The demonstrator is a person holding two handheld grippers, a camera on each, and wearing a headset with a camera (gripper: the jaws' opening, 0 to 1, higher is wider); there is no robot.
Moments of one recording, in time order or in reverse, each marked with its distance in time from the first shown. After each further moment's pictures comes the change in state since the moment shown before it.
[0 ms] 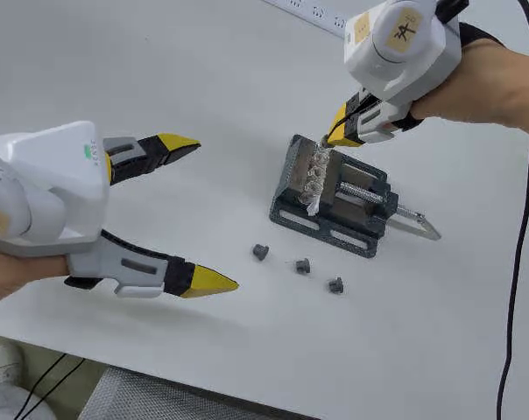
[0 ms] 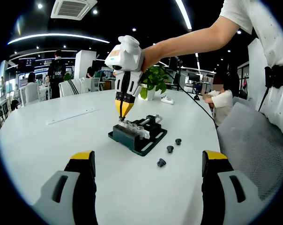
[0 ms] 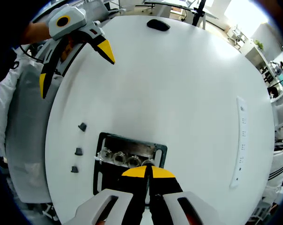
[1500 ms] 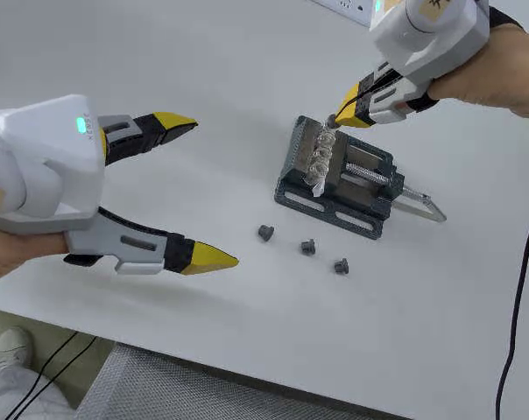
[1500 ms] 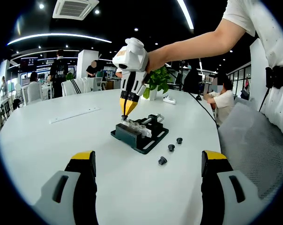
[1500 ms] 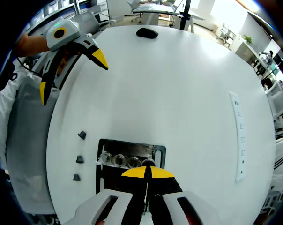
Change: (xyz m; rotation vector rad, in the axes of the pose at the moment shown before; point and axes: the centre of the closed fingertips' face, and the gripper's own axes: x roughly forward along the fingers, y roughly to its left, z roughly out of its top) left arm -0.007 0.000 -0.003 -0.007 0.001 0.022; right arm -0.003 0.003 -0.001 0.097 -0.095 -0.014
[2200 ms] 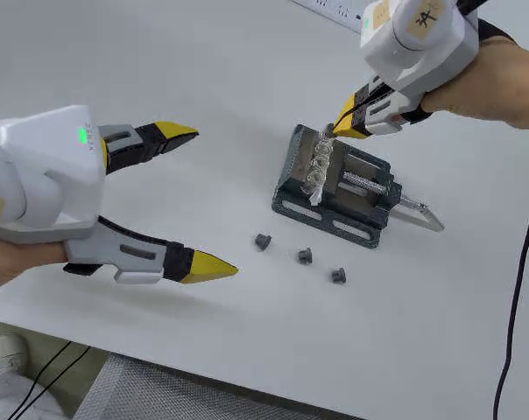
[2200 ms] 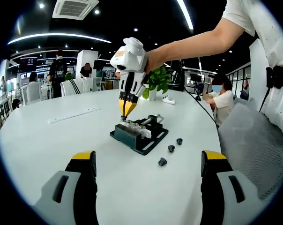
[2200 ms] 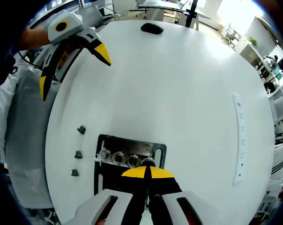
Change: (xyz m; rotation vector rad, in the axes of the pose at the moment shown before) left arm 0.004 0.001 0.000 0.001 -0.003 -0.009; right arm 0.004 -0.001 0.000 -0.052 0.061 0.010
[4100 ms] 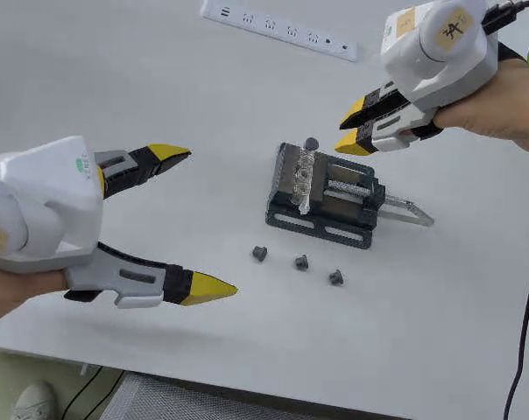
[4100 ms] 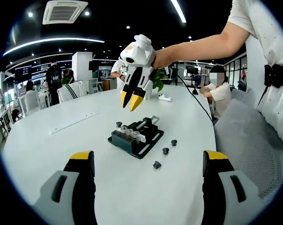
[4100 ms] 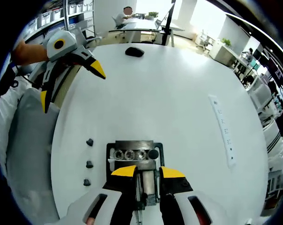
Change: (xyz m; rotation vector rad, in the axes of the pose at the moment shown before) left arm -0.011 -0.018 0.022 0.083 0.052 -0.011; right arm -0.052 0.017 -0.010 0.174 -0.223 -0.142
